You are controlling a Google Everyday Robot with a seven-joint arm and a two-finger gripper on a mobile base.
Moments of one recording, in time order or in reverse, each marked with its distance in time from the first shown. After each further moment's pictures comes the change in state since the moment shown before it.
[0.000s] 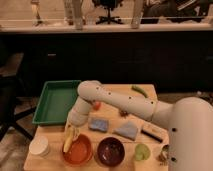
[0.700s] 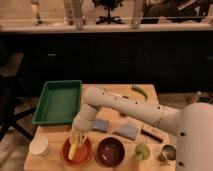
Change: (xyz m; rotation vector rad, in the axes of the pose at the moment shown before) arm -0.012 0.032 0.007 -0.003 -0.038 0.021
